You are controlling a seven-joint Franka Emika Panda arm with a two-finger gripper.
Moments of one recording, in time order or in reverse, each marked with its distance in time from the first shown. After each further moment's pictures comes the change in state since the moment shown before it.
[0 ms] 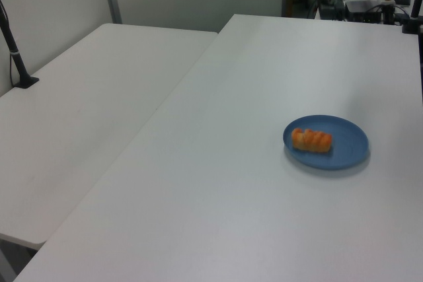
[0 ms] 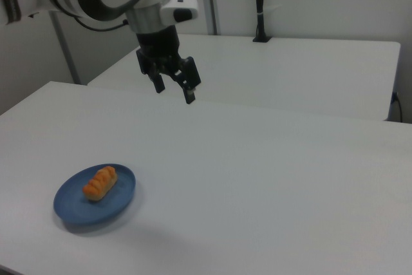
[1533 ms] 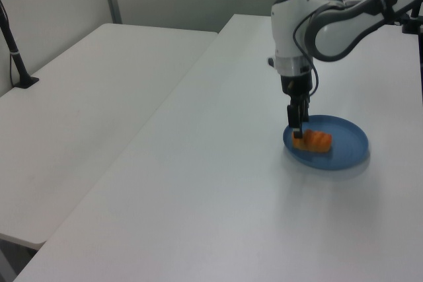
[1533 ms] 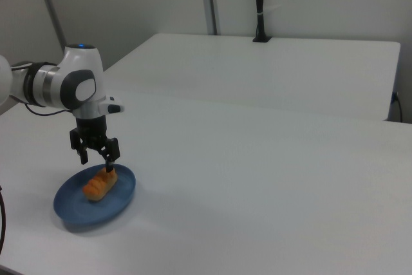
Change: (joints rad) arm 0.248 0.233 0.253 -0.317 0.080 0.285 0.183
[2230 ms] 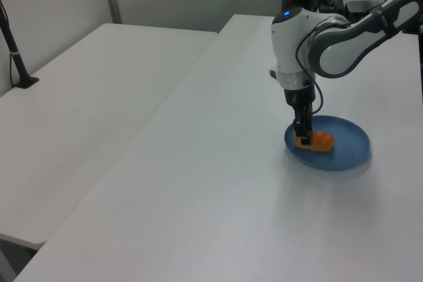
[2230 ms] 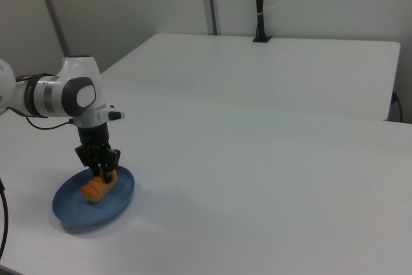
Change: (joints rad) arm 0.003 0.021 0.010 -0.034 -0.115 0.015 0.037
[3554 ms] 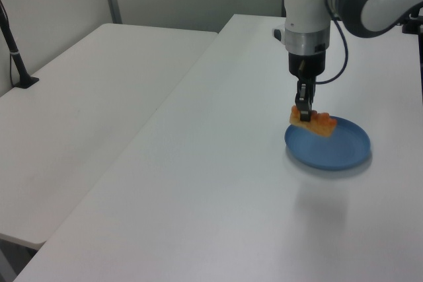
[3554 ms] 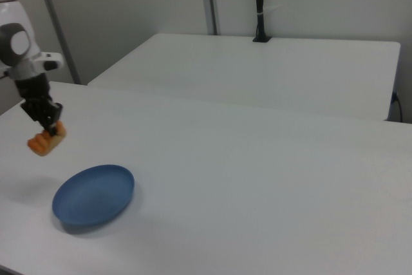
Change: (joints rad) arm 0.011 -0.155 0.212 0.145 -0.025 -0.160 0.248
